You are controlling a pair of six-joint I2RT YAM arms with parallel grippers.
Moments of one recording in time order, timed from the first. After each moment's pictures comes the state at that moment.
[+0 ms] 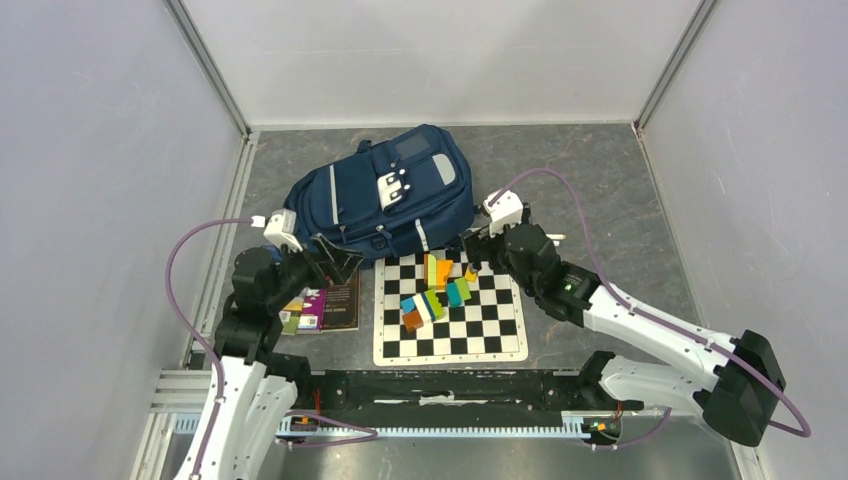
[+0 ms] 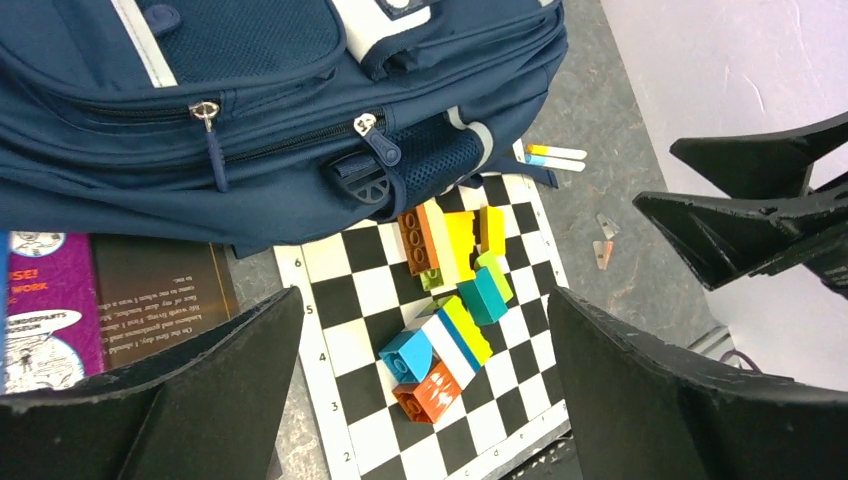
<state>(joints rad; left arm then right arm) -0.13 0.47 0.56 -0.39 0.38 -0.53 0.86 1.06 0.75 -0.04 0.42 0.06</state>
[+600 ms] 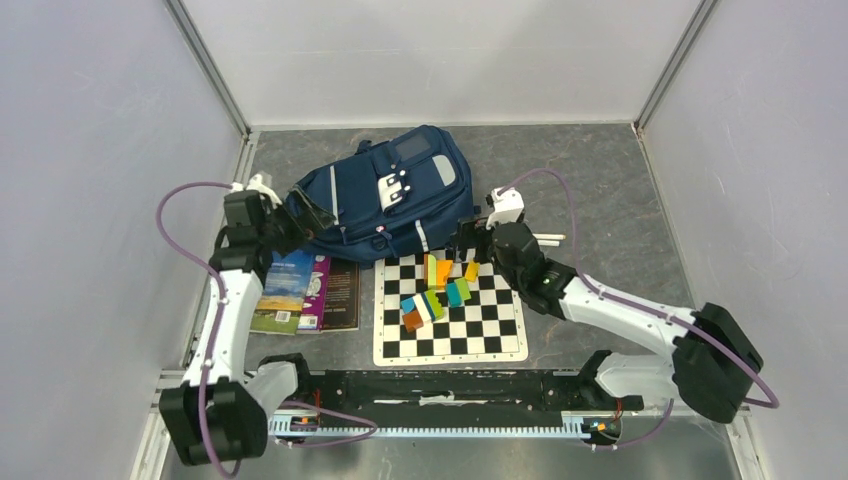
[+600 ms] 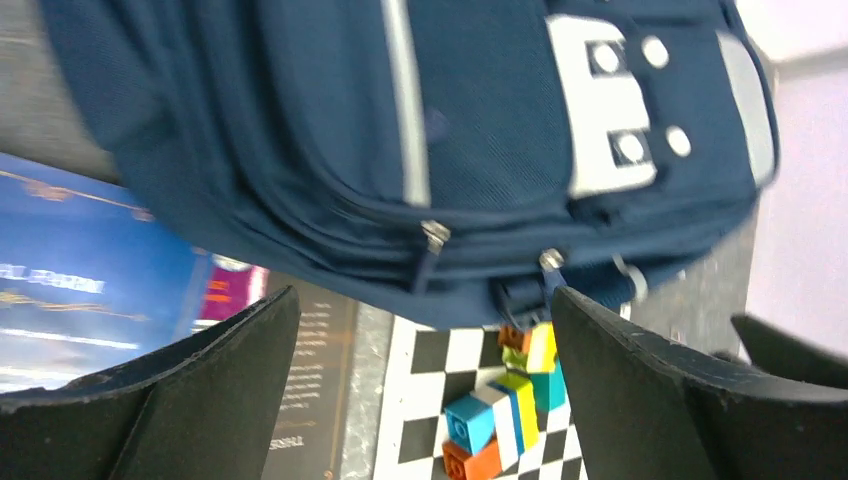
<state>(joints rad) 0.07 0.99 0.80 -0.44 0.34 -0.52 0.83 1.20 0.67 0.17 0.40 0.35</state>
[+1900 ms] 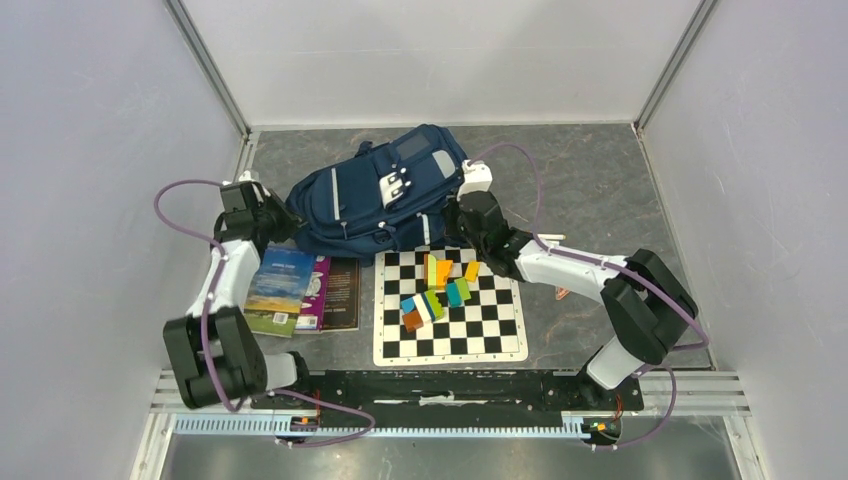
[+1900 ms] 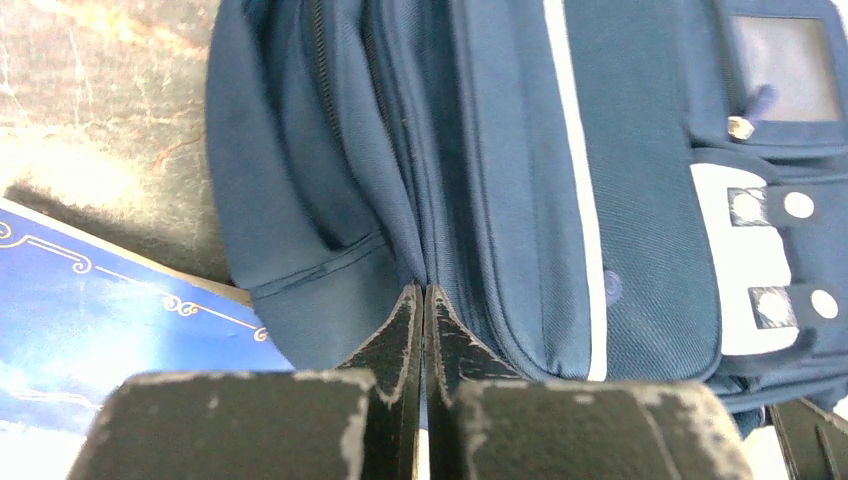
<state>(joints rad) 0.24 1.33 0.84 -0.26 0.32 -0.53 0.77 1.60 0.93 0.30 0.33 0.43</state>
